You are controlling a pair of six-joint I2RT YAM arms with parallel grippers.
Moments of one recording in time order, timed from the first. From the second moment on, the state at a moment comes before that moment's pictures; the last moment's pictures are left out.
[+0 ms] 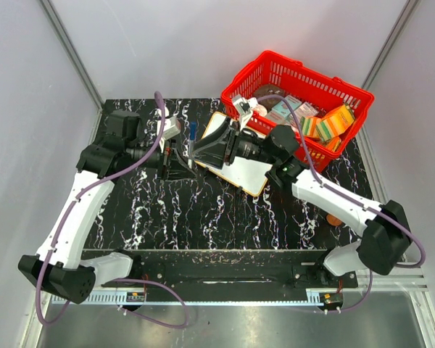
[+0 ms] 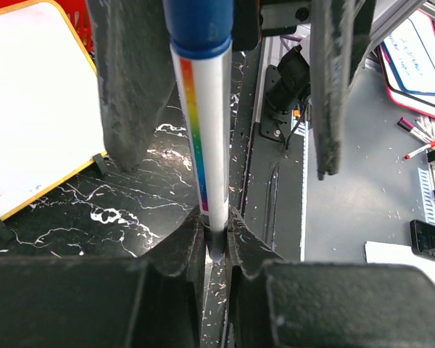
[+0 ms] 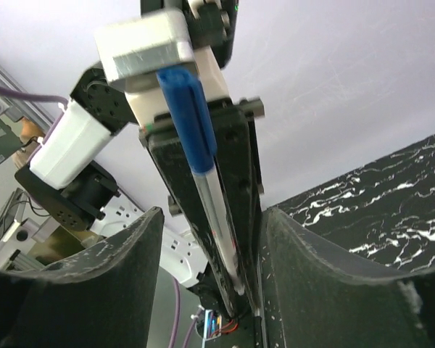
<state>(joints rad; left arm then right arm) -0.31 1.18 1.38 -0.89 1.12 0.29 0.75 1.41 1.11 0.66 -0.67 0.80</state>
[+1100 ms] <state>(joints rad) -0.37 1.41 1.69 -0.87 1.15 0.20 0.75 1.11 0.60 1.05 -0.05 0.88</state>
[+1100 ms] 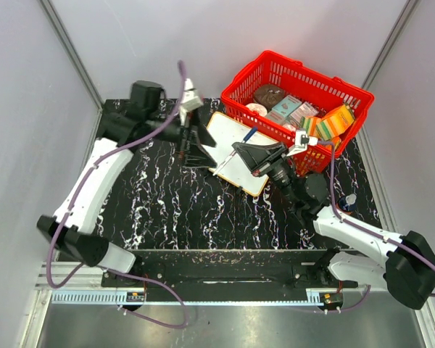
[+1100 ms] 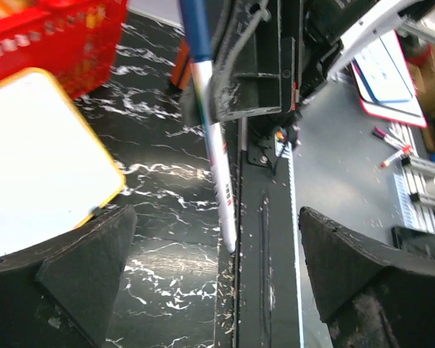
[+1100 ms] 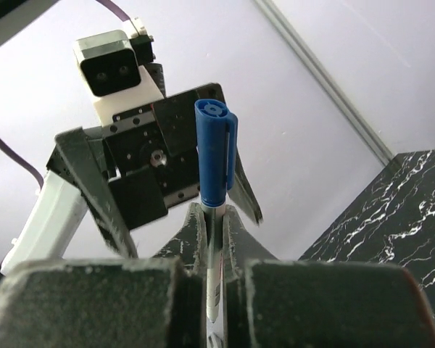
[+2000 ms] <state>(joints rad) -0.52 1.49 1.73 -0.98 0.90 0.27 0.75 1.08 0.65 0.83 -0.04 0.81</state>
